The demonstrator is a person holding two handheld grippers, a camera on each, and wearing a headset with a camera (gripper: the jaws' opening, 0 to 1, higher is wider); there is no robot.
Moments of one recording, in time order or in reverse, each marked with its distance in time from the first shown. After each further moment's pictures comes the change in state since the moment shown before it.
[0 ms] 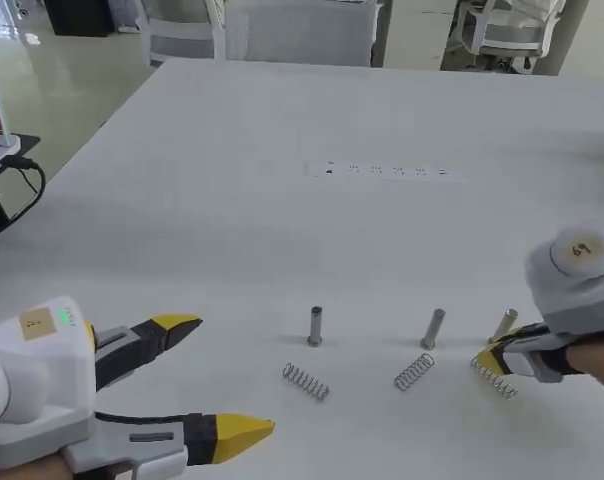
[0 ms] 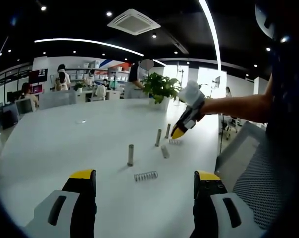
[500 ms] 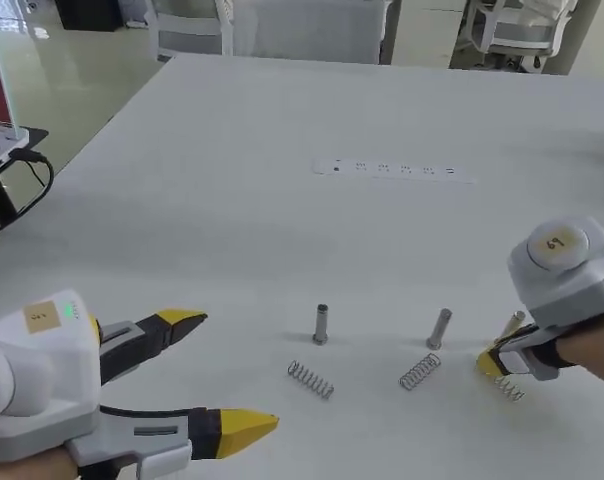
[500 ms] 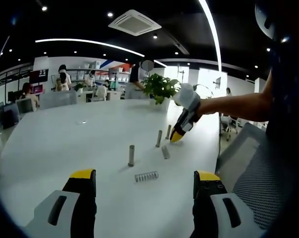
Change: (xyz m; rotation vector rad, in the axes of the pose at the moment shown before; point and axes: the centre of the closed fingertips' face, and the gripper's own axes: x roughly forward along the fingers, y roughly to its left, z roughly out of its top) left arm 0.000 0.001 0.001 -0.004 -0.006 0.004; right arm 0.009 0.002 -0.005 -0.028 0.090 0.011
